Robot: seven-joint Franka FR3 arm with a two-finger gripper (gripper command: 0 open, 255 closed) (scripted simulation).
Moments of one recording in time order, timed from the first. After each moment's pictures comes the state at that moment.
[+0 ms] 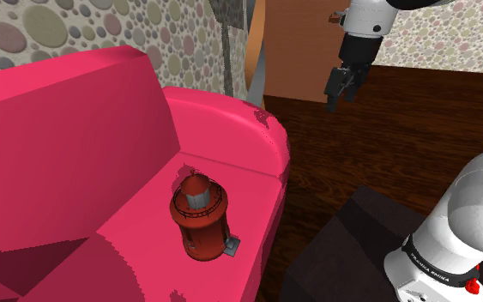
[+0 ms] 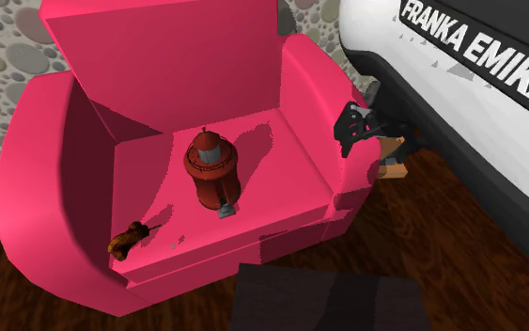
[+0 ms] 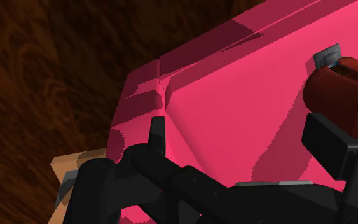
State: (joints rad) arm -0.02 -0.79 -0.01 -2.44 0.02 1.71 0.00
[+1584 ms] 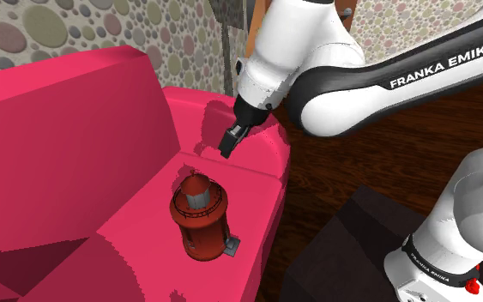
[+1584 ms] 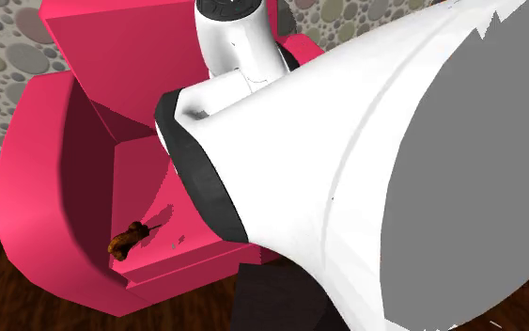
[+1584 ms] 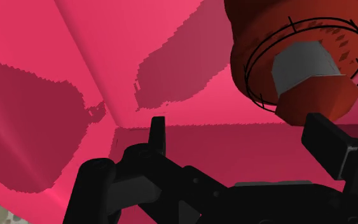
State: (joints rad) arm 0.13 -0.42 0.39 -2.47 0.00 2.50 0.18
